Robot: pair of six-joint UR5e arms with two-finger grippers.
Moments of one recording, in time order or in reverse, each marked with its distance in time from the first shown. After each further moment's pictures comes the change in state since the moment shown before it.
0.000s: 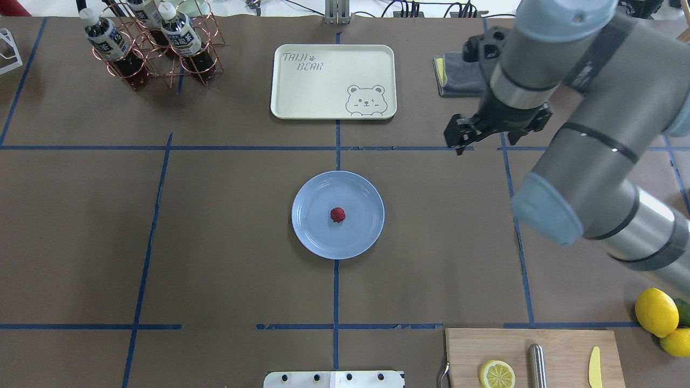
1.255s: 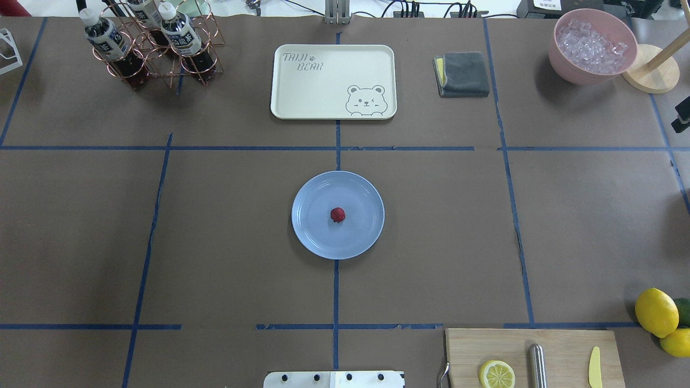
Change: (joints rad) left arm -0.070 0.095 0.079 0.141 -0.101 0.153; right arm 0.476 -0.371 -0.153 0.123 0.217 -0.527
